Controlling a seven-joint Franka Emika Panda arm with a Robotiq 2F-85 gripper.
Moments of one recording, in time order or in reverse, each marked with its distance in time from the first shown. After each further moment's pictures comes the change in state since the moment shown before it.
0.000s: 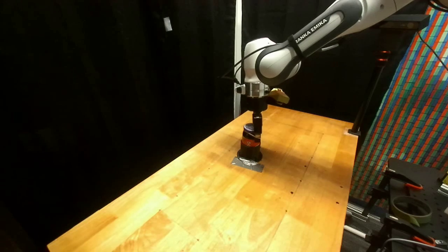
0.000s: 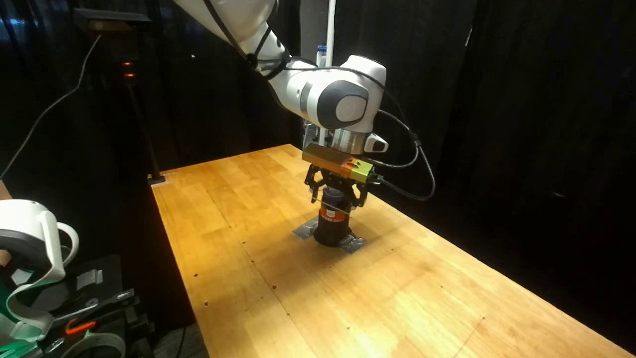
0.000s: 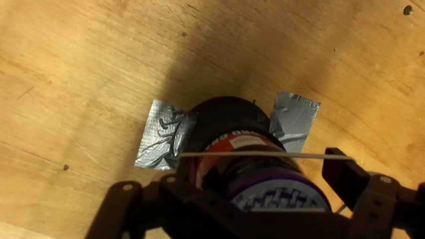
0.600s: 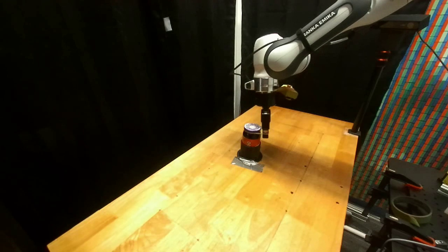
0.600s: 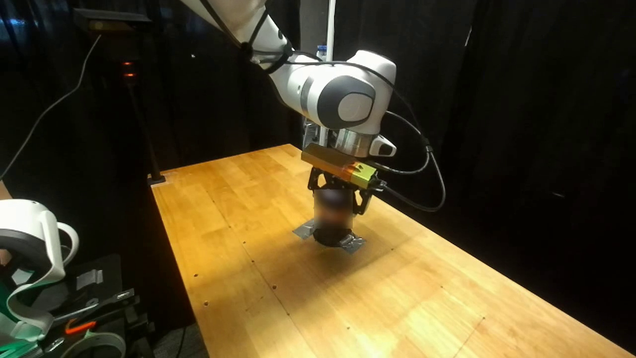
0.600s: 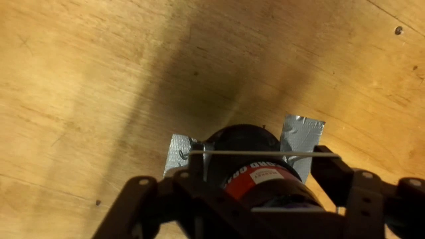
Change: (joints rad) arm -0.051 -0.071 -0.005 -0.087 0.026 0.000 0.019
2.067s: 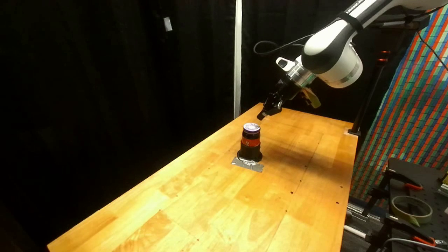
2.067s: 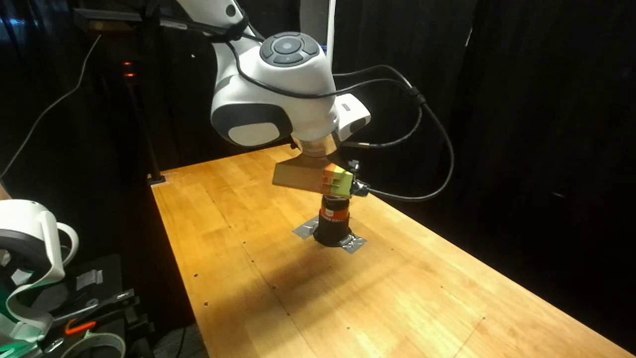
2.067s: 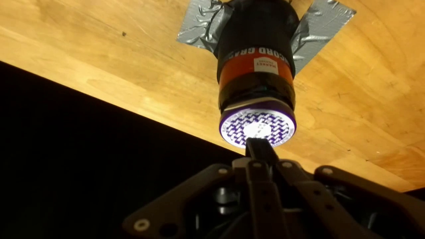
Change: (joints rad) arm -0.603 -0.225 0.679 -0.546 0.586 0.925 -0.778
